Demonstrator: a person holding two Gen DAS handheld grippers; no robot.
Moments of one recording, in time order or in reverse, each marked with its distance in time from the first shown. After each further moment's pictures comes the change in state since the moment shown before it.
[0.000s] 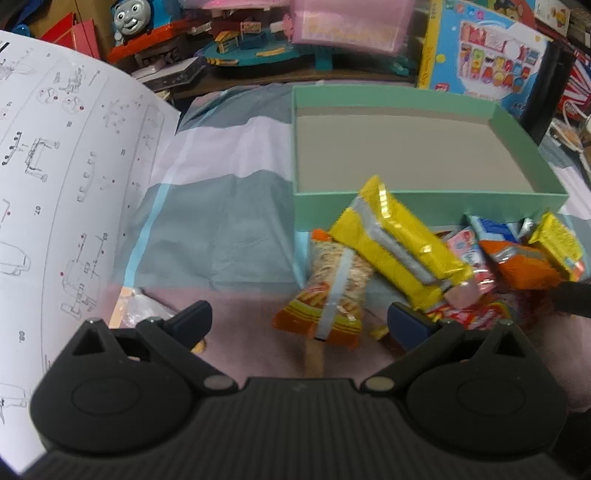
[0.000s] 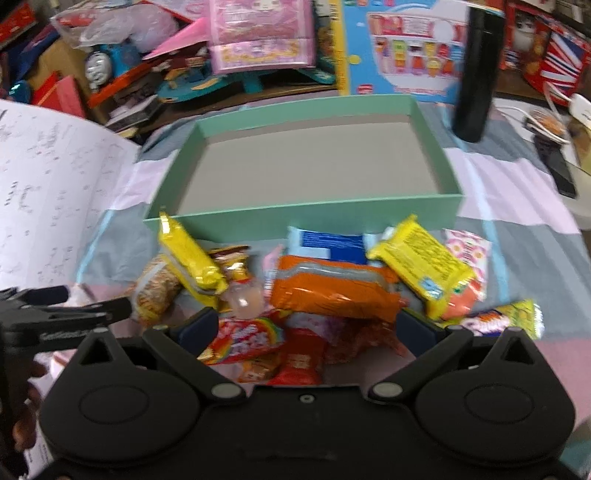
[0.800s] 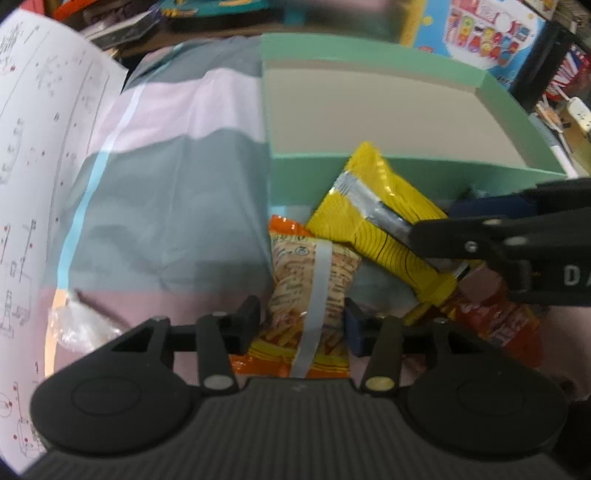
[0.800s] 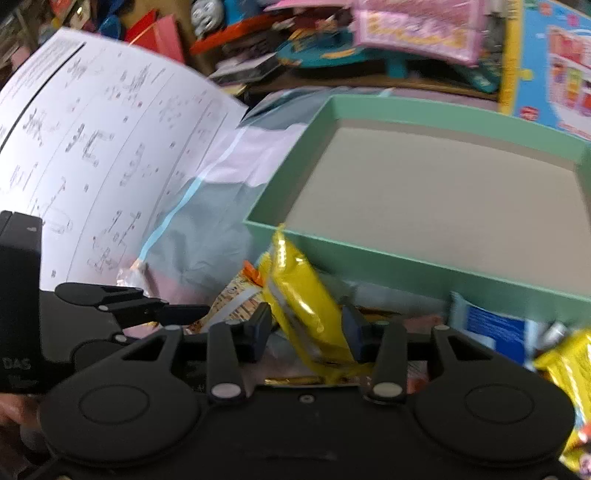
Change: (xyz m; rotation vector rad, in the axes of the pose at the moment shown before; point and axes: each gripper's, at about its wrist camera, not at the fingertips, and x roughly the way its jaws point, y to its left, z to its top) left arm 0.071 0.019 0.005 0.025 0.113 -0.170; right arm 0.098 0.091 0.051 -0.269 0.081 0.267
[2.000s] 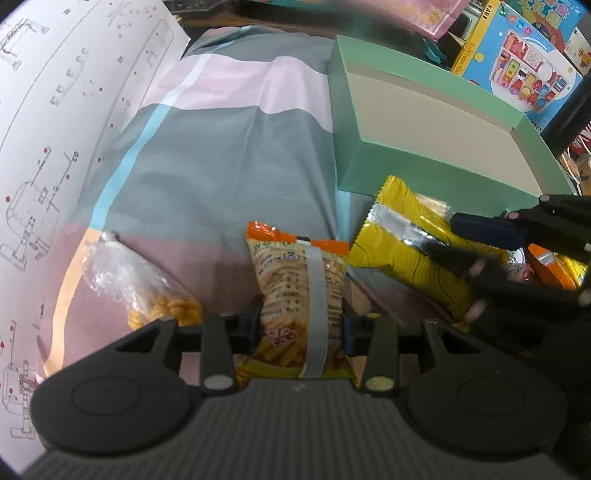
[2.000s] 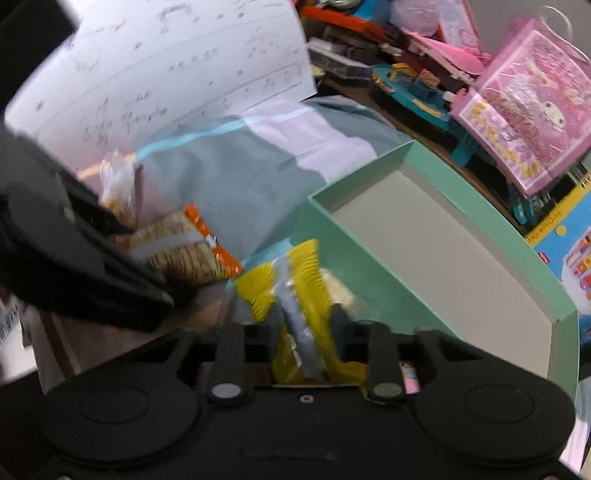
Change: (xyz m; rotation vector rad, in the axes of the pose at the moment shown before) left arm -0.001 0.051 -0.026 -0.178 -0.046 -0.009; right arm 0.034 0.081 -0.032 -0.520 -0.069 -0.258
